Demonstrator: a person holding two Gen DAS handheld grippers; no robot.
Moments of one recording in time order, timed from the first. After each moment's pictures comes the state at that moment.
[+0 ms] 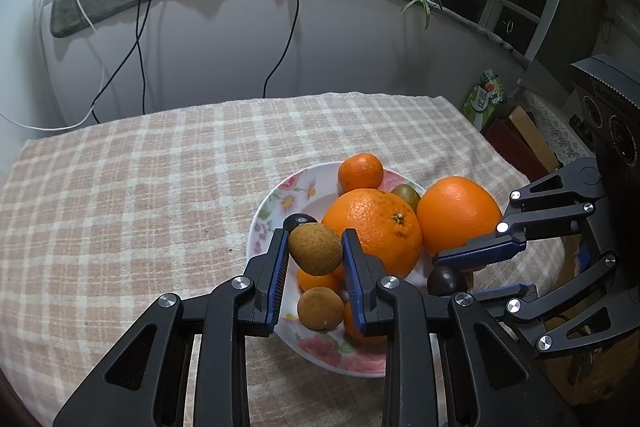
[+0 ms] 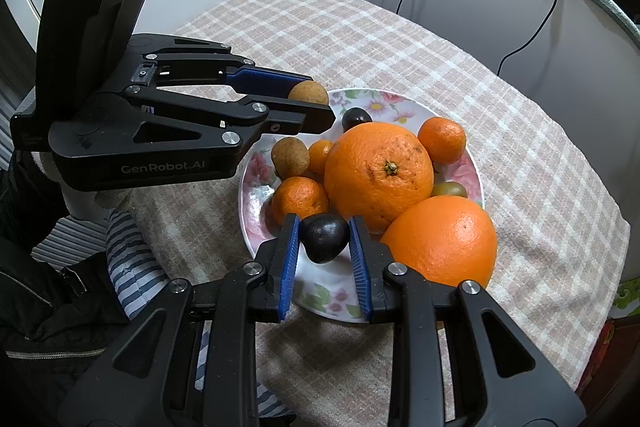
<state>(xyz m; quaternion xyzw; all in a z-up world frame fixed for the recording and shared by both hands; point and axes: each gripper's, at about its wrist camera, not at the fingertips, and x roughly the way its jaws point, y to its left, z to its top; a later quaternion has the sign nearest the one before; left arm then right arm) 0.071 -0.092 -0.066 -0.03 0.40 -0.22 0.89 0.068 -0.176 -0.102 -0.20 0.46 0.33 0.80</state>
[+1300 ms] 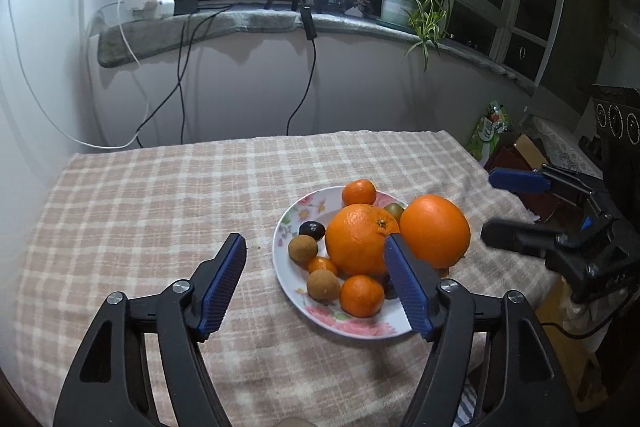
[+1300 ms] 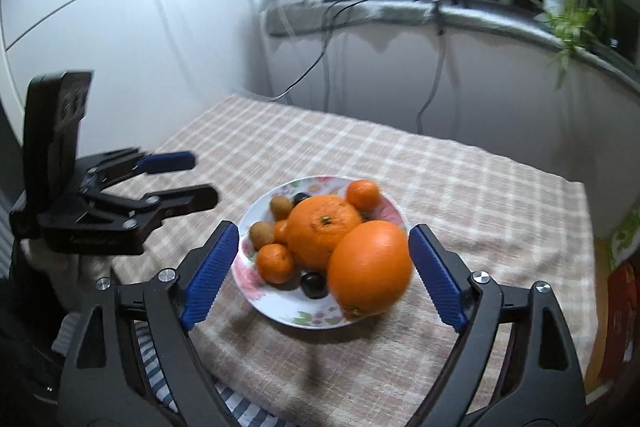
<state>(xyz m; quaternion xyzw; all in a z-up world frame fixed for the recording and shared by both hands) 0.011 -0.079 -0.026 -0.03 0.34 -0.16 0.93 0.024 -0.237 -0.056 -0.06 0.31 0.24 0.92</state>
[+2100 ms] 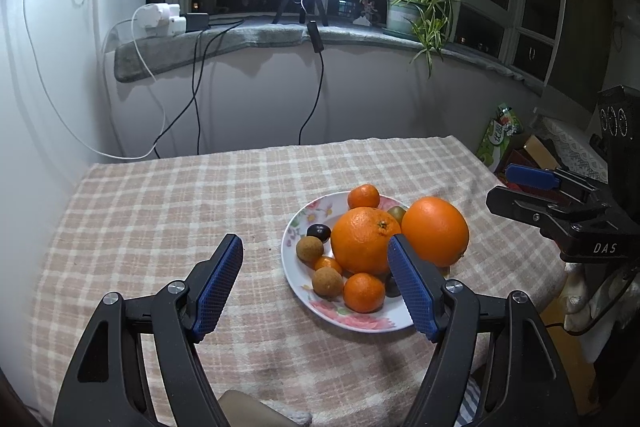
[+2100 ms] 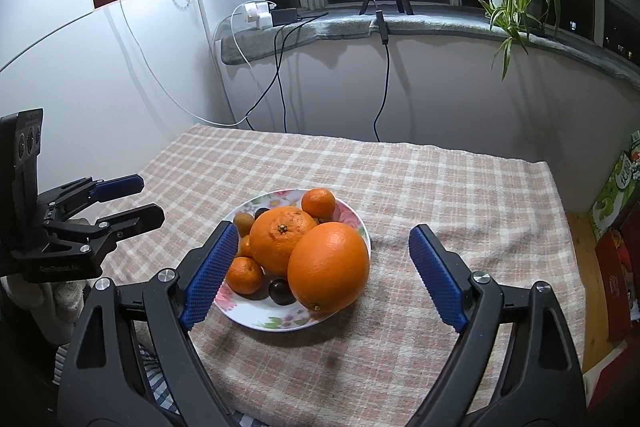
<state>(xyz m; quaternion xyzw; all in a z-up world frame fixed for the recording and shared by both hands) -0.004 -0.087 -0.018 -0.01 0.32 -0.14 0.94 0.016 -0.260 -0.050 -0.02 0.29 0.18 0.94</state>
